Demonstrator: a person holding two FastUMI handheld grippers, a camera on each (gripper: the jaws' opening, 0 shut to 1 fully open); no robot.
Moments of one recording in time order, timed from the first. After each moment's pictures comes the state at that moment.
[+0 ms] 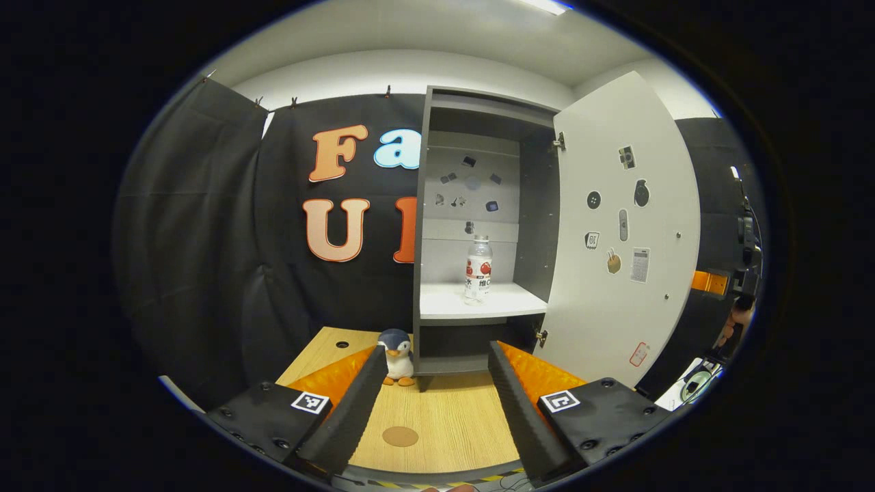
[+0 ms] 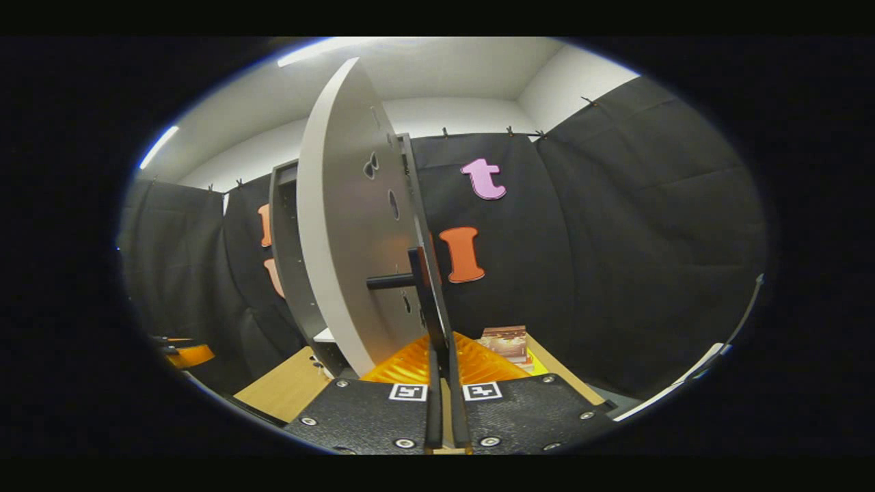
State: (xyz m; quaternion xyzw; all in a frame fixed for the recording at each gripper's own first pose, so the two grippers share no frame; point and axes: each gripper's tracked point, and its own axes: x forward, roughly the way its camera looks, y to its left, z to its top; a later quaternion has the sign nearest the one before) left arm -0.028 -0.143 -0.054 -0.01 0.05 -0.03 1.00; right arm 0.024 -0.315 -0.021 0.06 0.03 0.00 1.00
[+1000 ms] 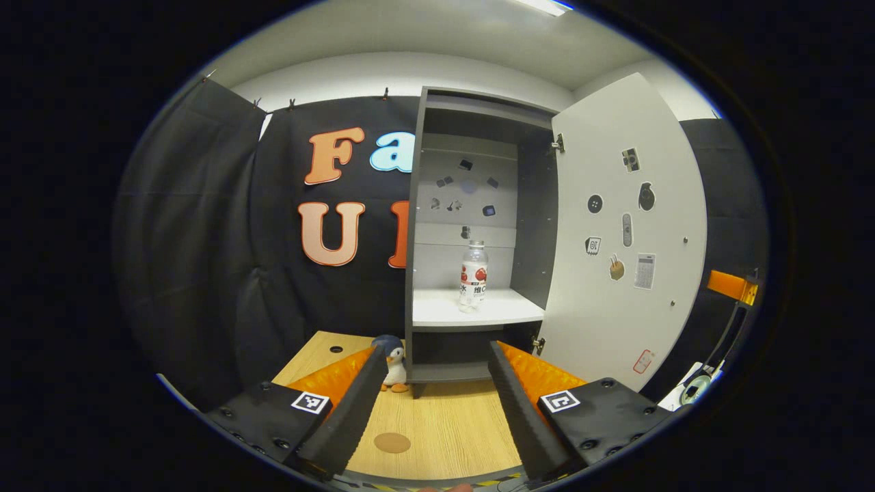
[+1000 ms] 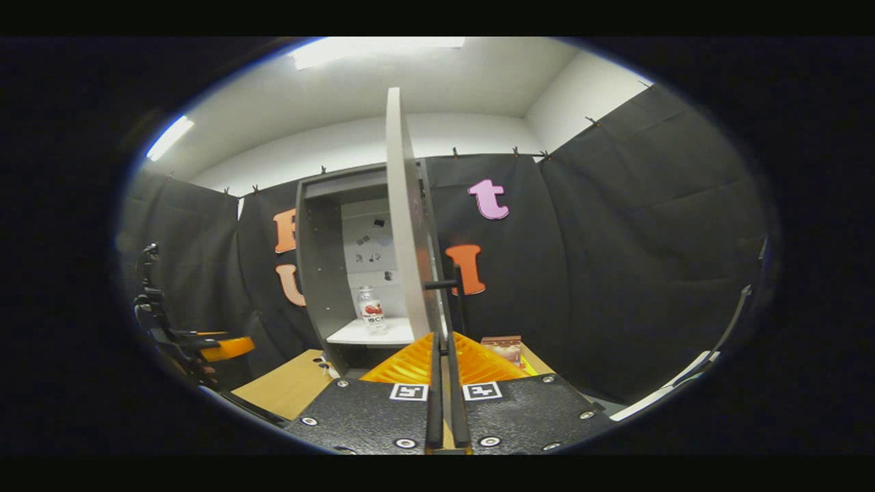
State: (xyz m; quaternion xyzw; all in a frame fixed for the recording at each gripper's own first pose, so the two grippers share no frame) left arm -0.033 -0.147 -0.055 -0.01 0.04 -0.05 1.00; right arm -0.067 -0.286 0.013 0.04 -0.03 0.00 1.00
